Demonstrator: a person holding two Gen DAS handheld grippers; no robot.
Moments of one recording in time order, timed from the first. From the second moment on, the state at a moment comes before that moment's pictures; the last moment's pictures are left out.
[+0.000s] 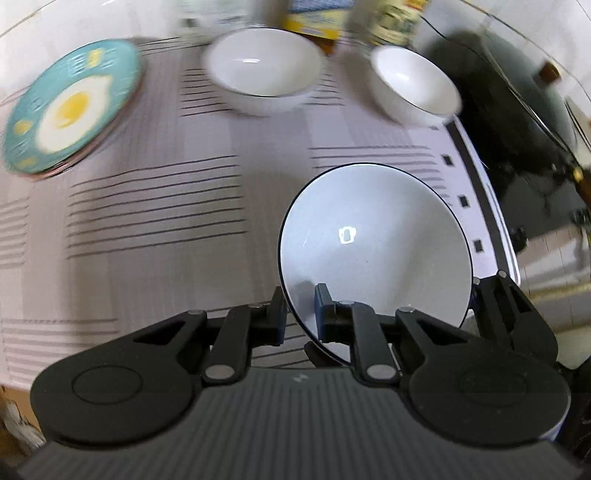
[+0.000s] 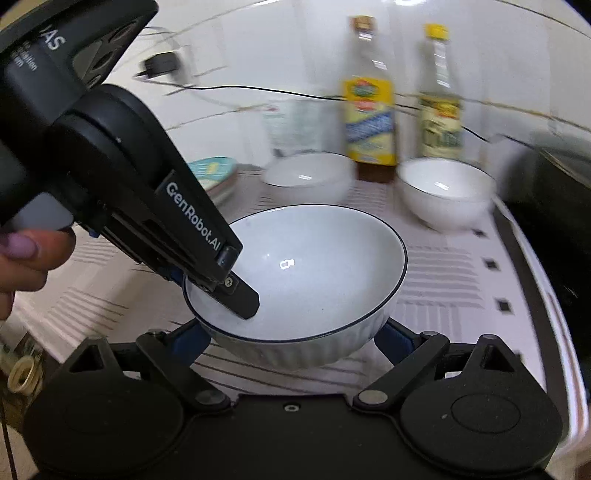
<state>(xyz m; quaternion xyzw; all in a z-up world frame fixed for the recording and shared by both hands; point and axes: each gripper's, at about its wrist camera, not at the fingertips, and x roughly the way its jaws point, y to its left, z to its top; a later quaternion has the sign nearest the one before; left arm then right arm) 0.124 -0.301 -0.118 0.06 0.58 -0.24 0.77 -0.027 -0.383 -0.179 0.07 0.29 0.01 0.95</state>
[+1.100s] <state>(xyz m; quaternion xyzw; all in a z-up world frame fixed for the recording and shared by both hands) 0.177 -0.098 -0.147 -0.06 0.57 -0.04 0.82 0.111 -0.223 -0.189 -0.06 0.31 0.27 0.91</state>
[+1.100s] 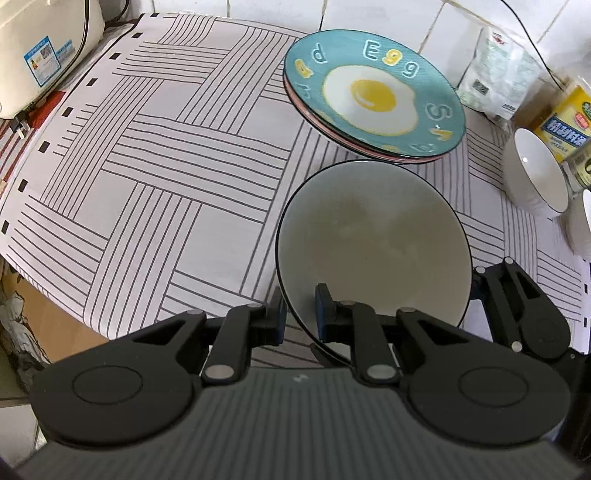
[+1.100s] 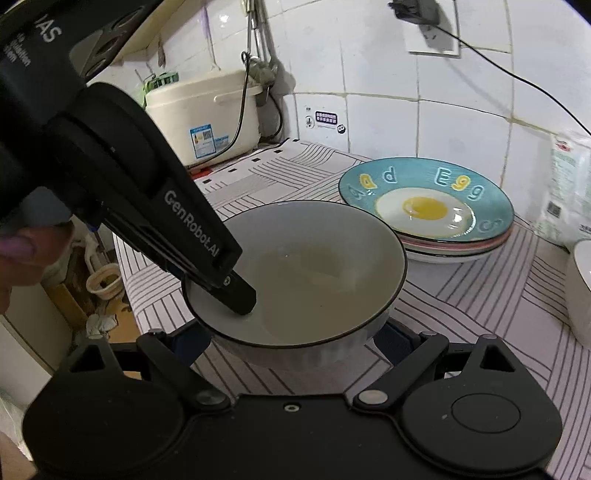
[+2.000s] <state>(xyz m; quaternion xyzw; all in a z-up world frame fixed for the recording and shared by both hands) 0.172 -0.102 -0.134 -0.02 0.58 -0.03 0.81 0.093 -0.240 -0.174 -0.05 0.32 0.22 0.92</state>
